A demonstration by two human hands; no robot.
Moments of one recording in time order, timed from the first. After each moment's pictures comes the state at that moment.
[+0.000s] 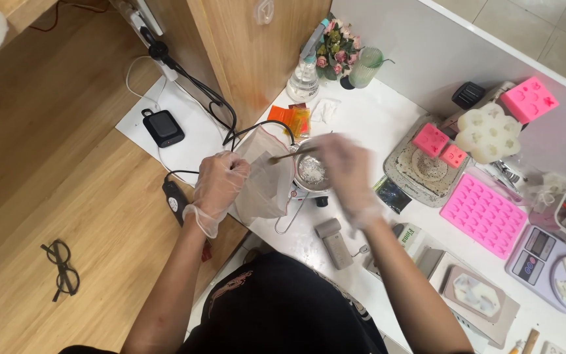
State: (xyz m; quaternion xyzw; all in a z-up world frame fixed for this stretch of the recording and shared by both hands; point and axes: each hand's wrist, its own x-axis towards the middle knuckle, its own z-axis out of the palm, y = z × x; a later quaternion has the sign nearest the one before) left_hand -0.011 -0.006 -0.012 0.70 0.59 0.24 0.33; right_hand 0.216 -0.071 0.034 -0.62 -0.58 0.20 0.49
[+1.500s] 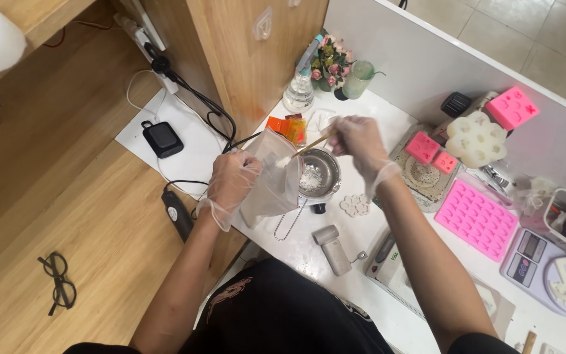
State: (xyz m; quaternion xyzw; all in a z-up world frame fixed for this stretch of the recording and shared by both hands) left_hand 0.016 0.010 -0.003 0.67 0.63 0.15 0.36; right_hand 0.272 0.006 0.009 -0.68 -0.33 0.44 0.48
